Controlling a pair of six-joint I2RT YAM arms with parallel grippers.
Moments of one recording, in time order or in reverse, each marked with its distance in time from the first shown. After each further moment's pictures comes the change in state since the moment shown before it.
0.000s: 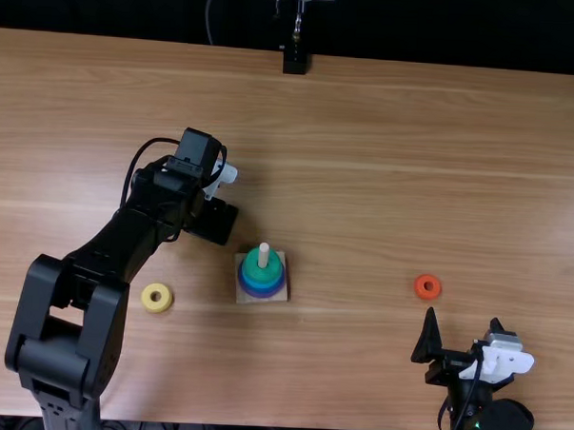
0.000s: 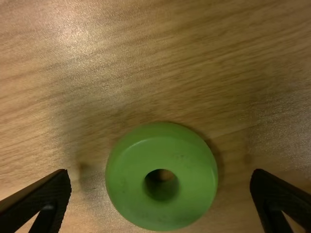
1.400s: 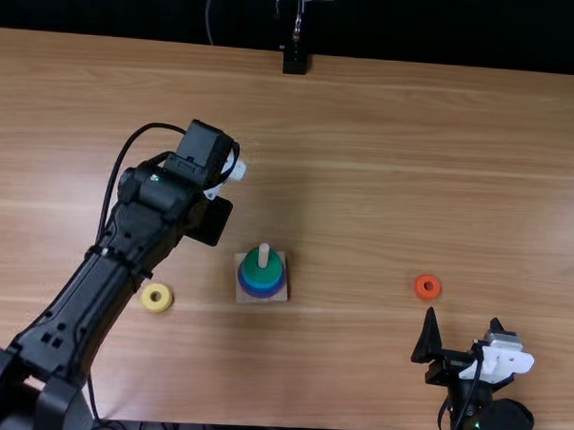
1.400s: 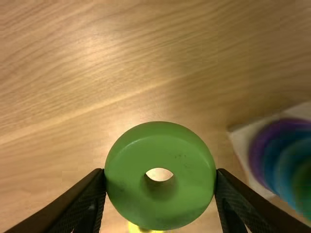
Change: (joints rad) left arm -0.094 -0.285 0.113 -0.323 -0.101 -0.064; right arm 0.000 0.000 0.000 0.000 0.000 0.000
